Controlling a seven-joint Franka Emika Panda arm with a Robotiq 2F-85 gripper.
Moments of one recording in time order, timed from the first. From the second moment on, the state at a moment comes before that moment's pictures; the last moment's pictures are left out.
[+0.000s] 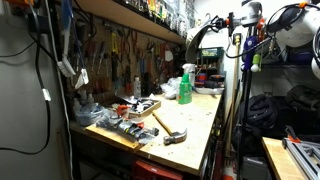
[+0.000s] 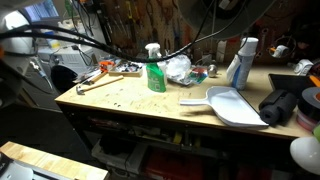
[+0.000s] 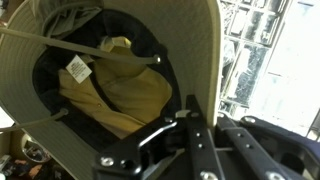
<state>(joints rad) -1.41 0.91 0.66 -0.50 0.87 1.86 0.02</state>
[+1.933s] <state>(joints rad) -1.55 0.84 0.76 -0.53 0.94 1.16 -0.03</state>
